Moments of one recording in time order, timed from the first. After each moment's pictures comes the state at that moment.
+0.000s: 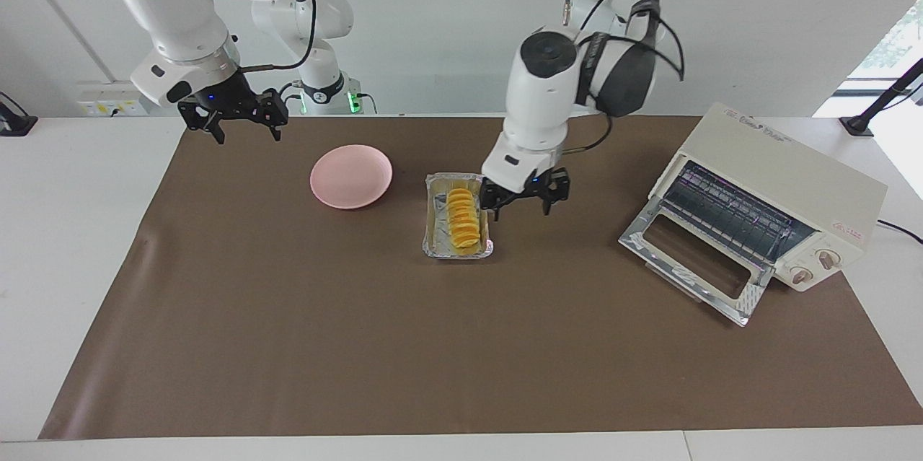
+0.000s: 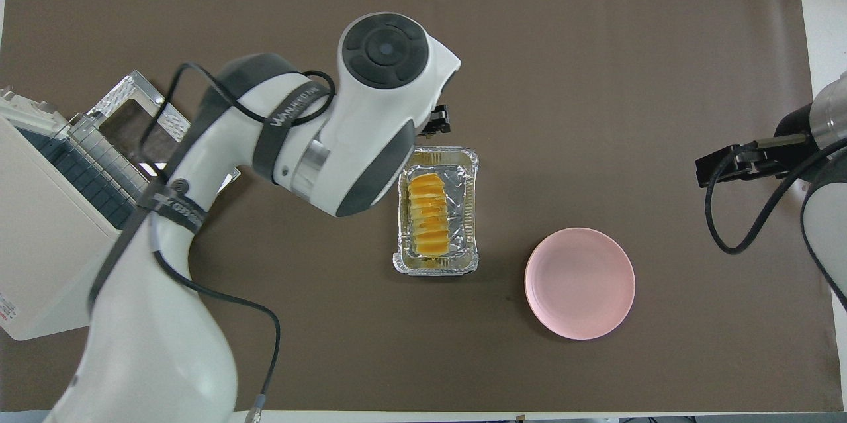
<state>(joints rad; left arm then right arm) -0.59 0.37 0.10 -1.32 -0.01 1.70 -0.51 -0.07 -0.04 0.13 -1.68 -0.03 1.53 -0.02</state>
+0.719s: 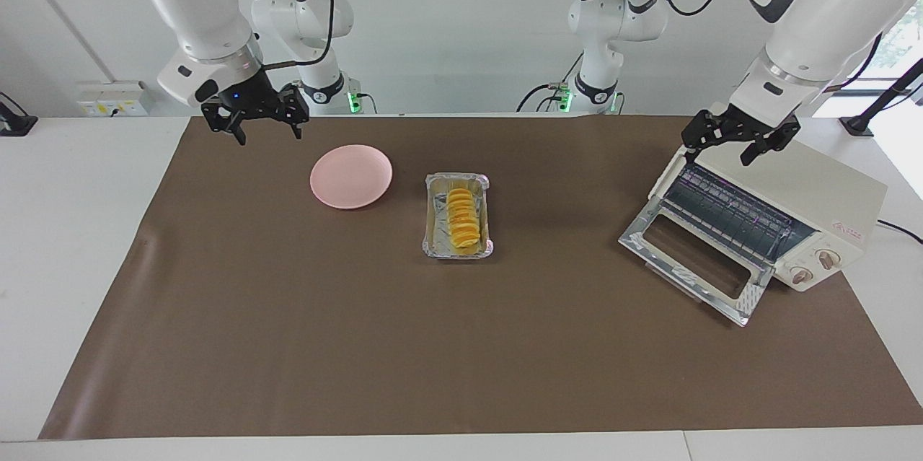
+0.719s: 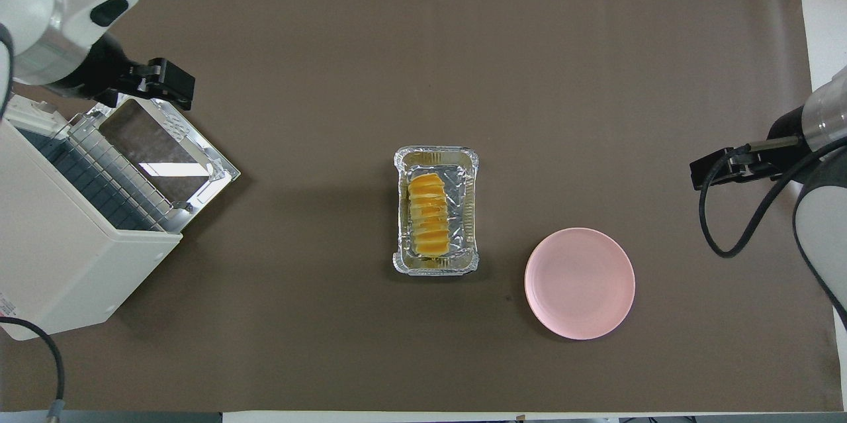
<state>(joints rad) -0.18 0.15 0.10 -1.37 -0.02 1.46 0.05 -0.02 -0.04 0.16 -1.69 0.01 1.59 0.02</state>
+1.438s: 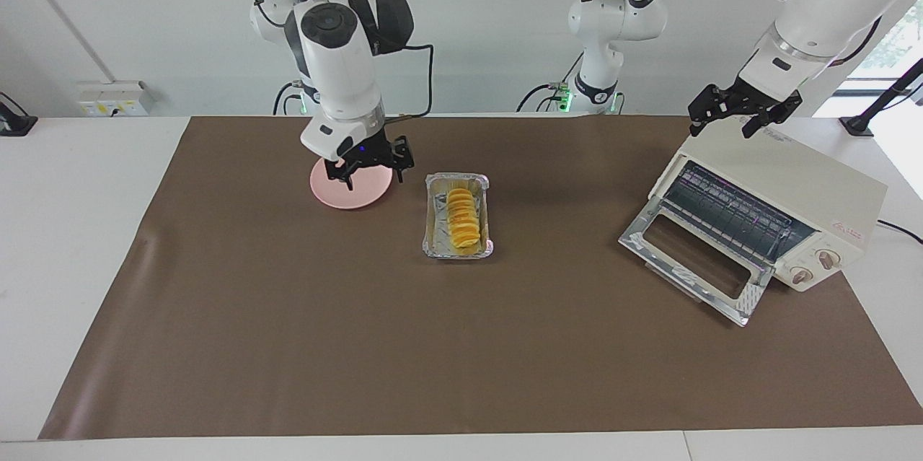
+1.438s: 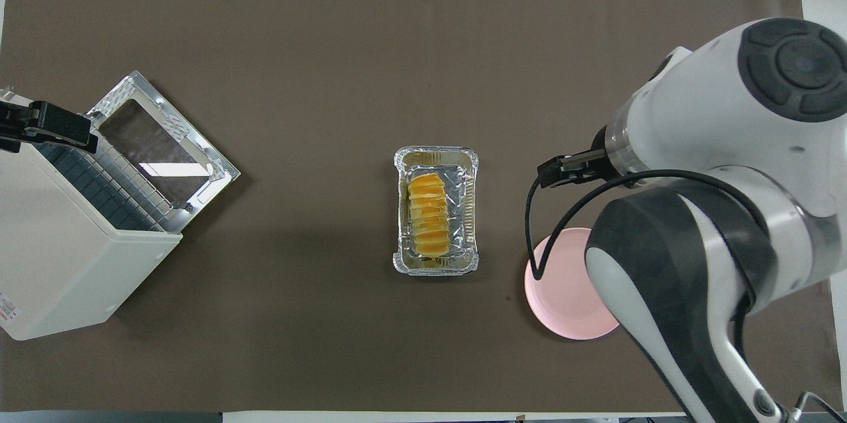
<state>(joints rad) -0.14 0.03 0.07 -1.51 -0.02 1.41 0.06 0.23 0.12 0.17 -1.81 0.02 1.93 0.27</state>
